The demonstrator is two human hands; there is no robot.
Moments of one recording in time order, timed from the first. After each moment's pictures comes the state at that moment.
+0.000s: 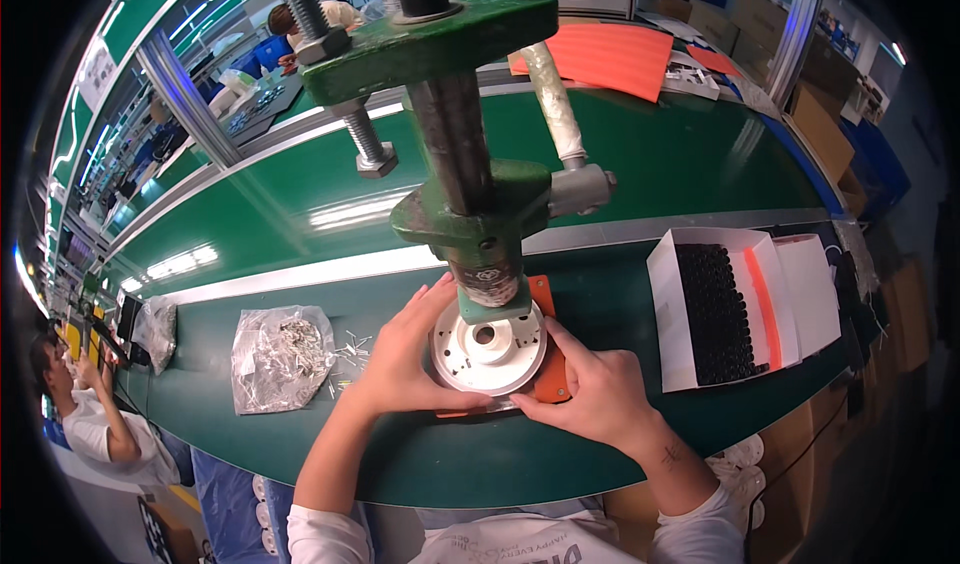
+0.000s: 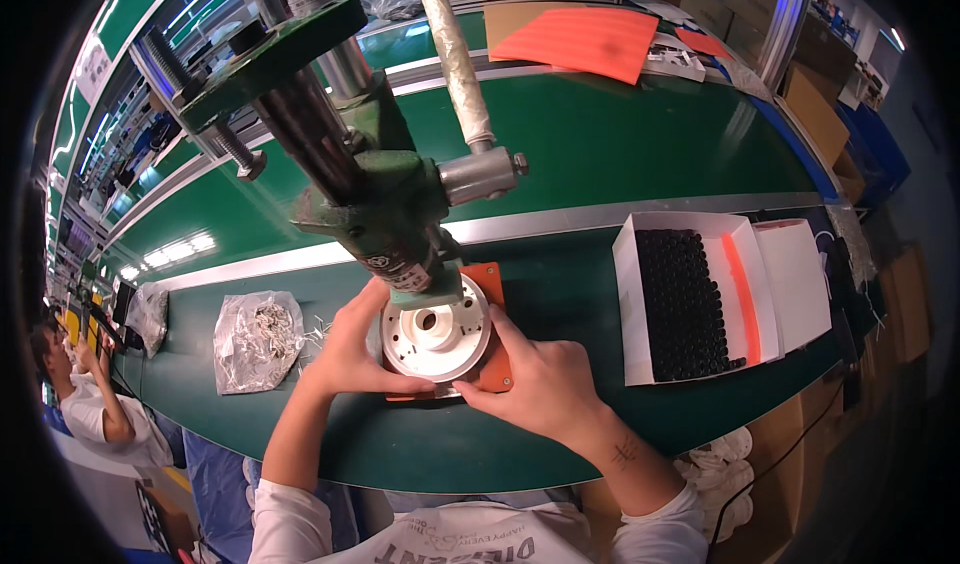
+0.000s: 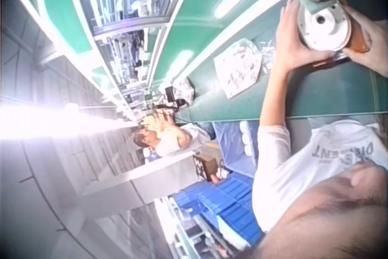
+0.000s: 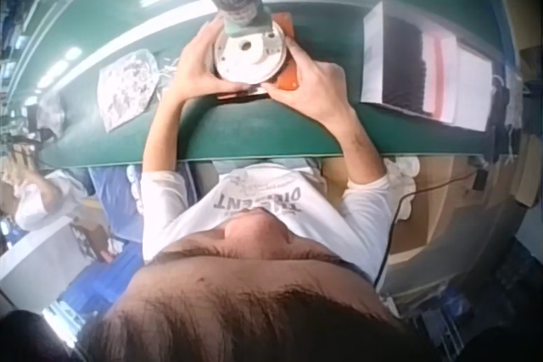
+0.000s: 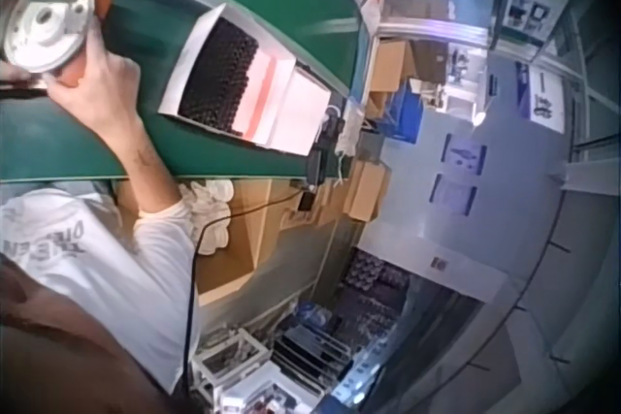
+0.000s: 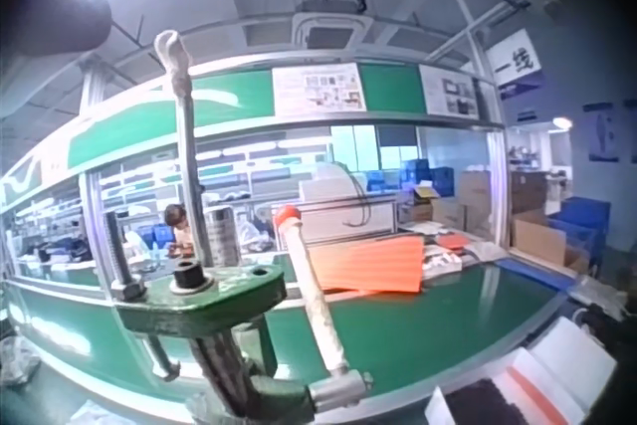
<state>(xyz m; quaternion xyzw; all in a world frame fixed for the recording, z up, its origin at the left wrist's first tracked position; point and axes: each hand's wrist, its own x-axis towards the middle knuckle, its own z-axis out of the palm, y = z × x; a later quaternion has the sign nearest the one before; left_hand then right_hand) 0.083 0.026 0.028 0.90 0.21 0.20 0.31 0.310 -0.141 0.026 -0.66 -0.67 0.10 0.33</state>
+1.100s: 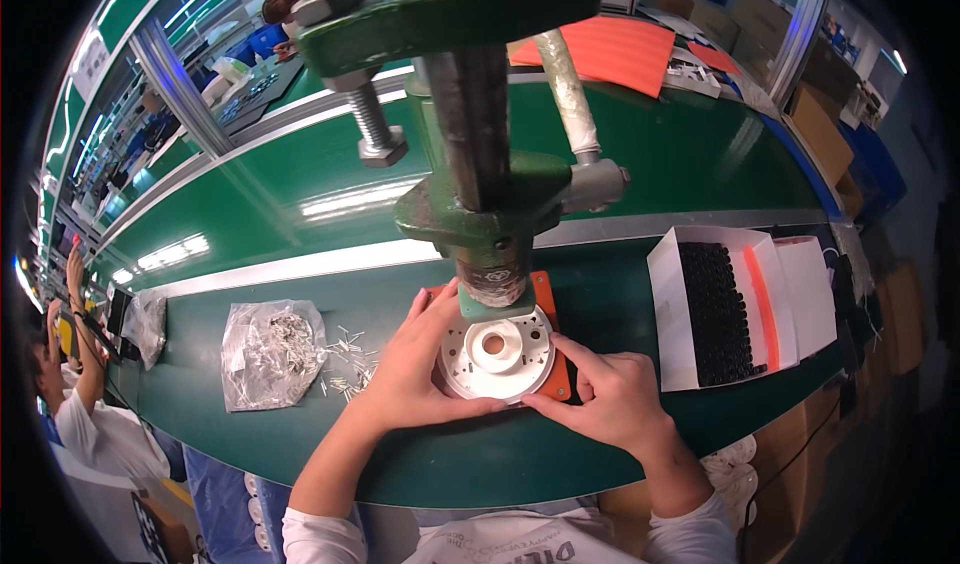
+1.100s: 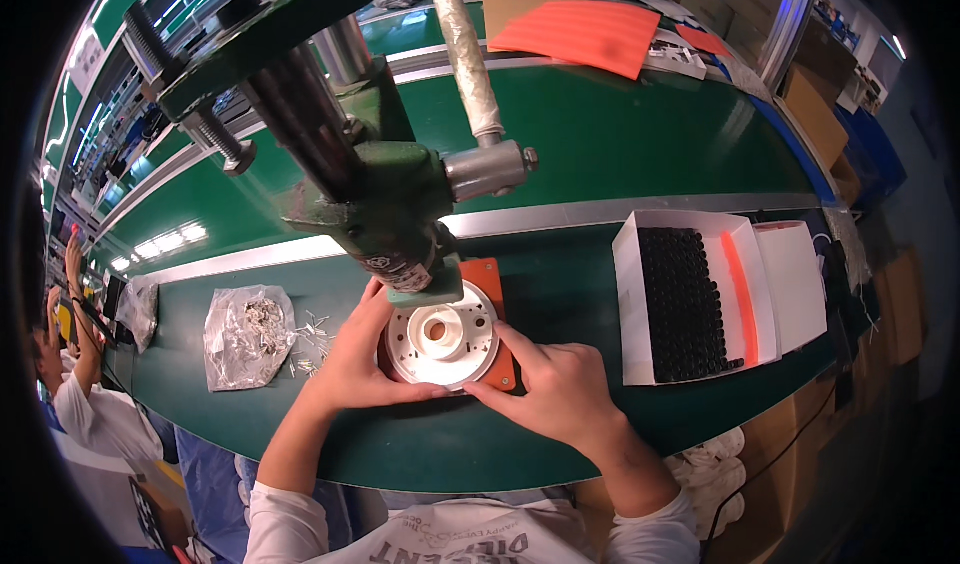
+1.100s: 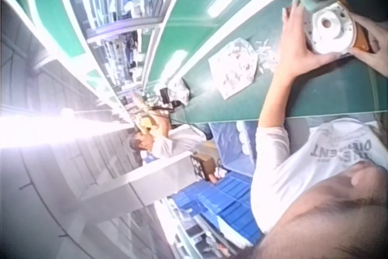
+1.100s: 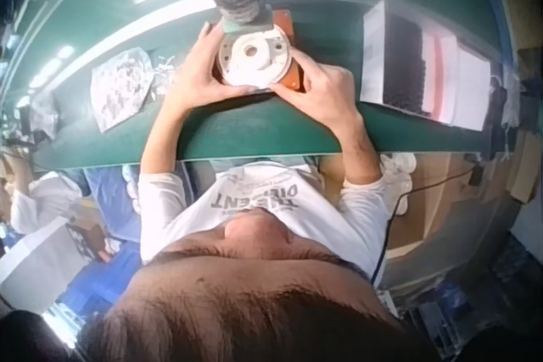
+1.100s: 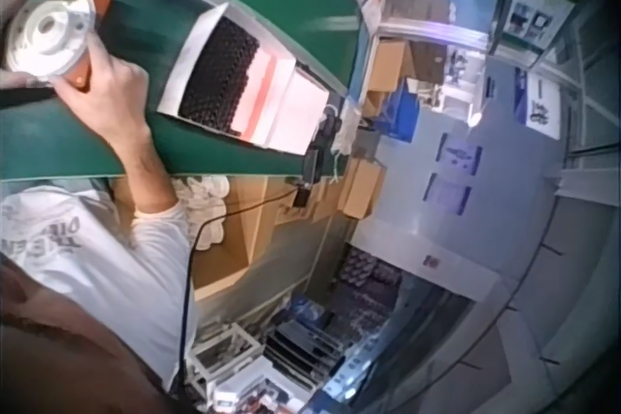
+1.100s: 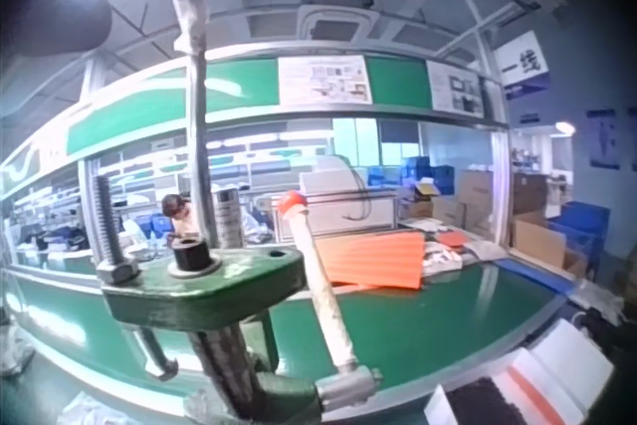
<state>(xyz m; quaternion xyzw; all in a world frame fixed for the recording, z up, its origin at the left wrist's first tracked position) 0.088 0.011 0.024 0.91 0.18 0.22 0.31 0.317 -0.146 0.019 -0.64 -0.69 0.03 0.34</state>
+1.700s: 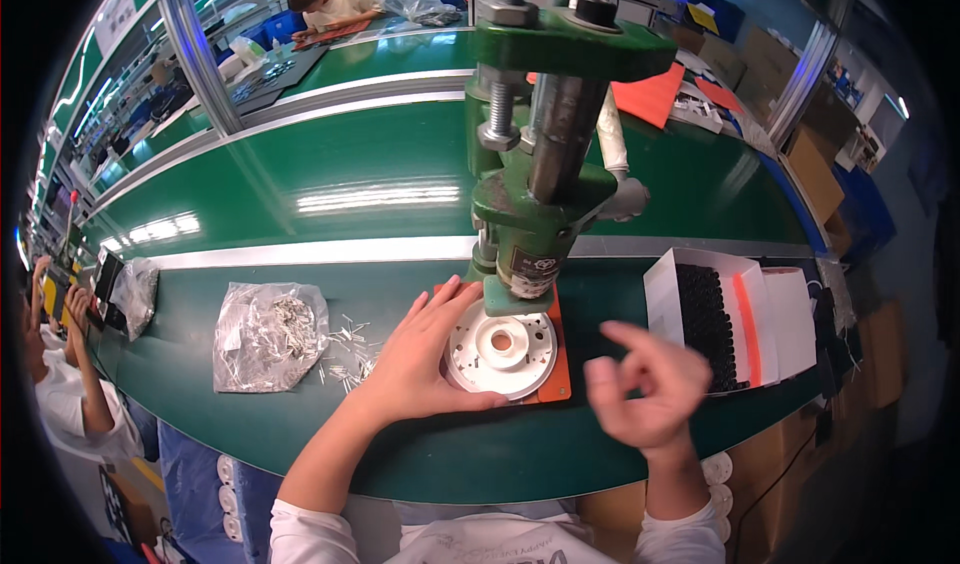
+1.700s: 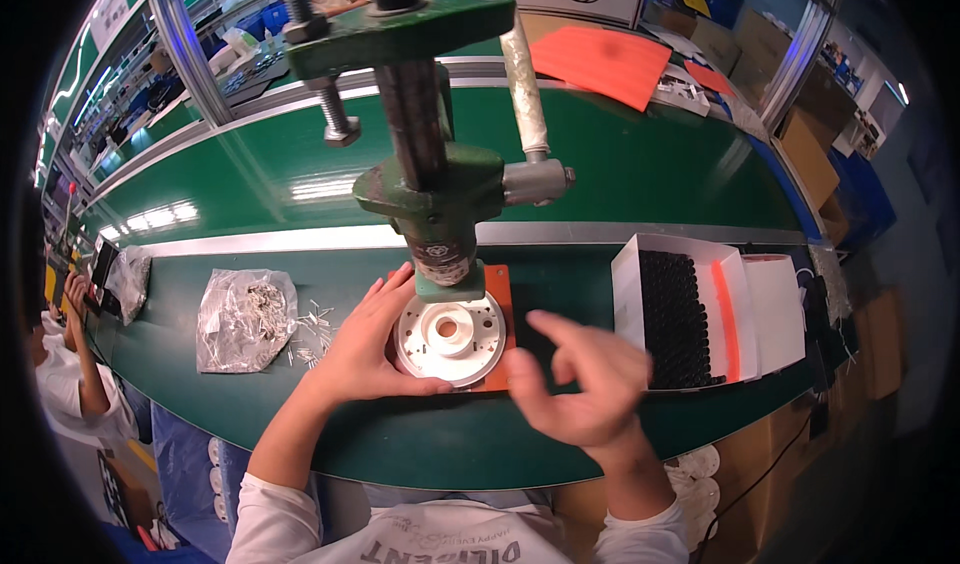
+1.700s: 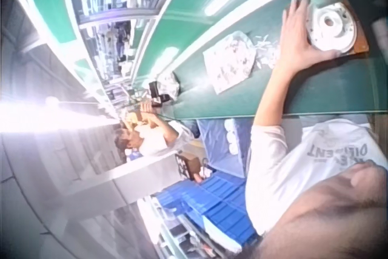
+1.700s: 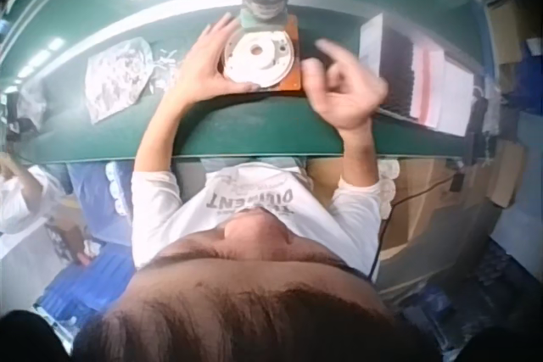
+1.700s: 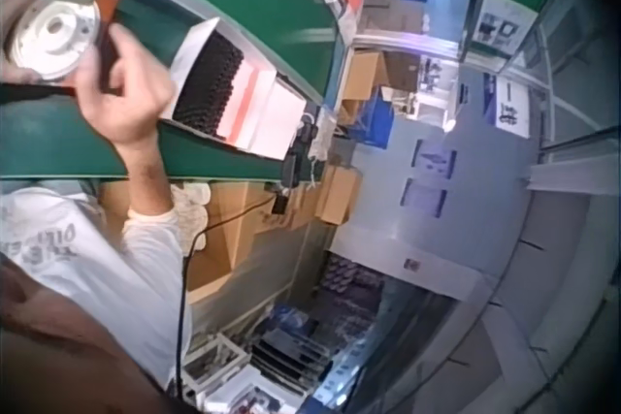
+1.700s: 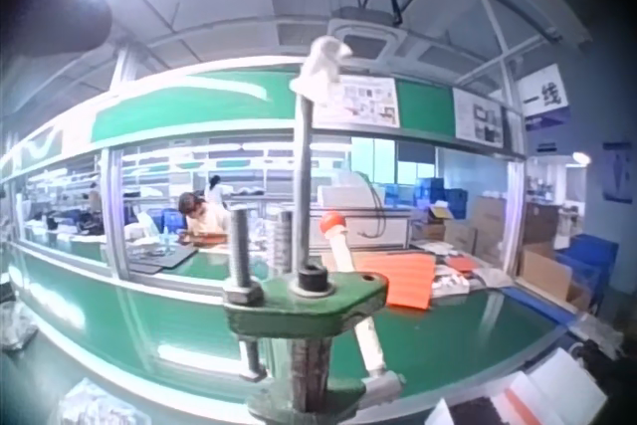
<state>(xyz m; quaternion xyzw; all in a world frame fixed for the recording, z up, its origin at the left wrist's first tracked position) 0.080 0.002 0.027 0.90 0.25 0.20 0.29 0.316 -0.153 0.070 -0.60 -0.62 -0.09 0.49</state>
